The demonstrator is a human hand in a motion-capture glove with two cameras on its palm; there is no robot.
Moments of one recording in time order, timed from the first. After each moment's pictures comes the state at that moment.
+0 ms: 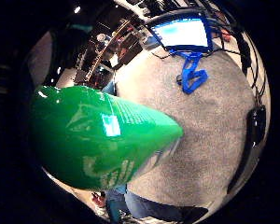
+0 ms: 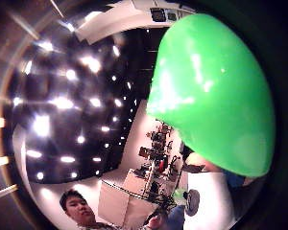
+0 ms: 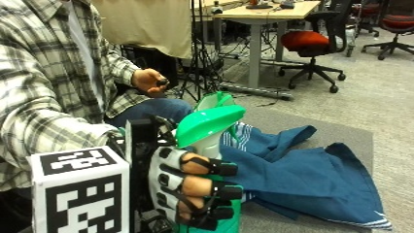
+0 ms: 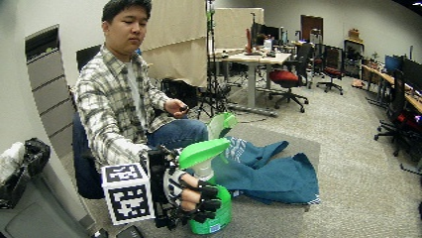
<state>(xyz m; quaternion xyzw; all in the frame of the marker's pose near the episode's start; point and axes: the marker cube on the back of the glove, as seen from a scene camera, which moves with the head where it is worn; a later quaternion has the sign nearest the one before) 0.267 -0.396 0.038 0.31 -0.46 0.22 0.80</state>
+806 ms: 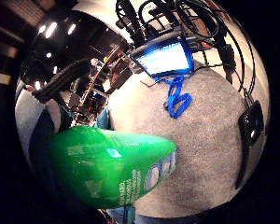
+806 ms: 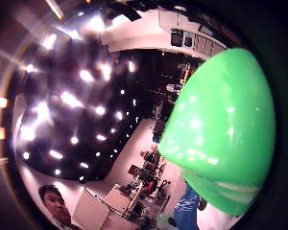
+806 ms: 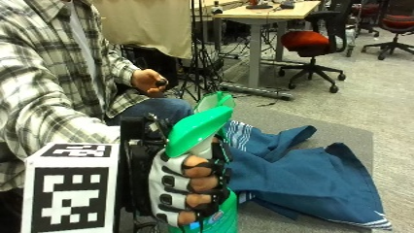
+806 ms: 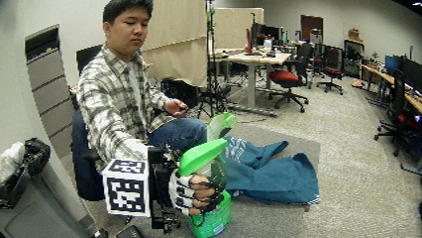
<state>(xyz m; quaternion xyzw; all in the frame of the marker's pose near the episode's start) 0.274 -0.399 0.043 0.42 -0.38 0.29 0.77</state>
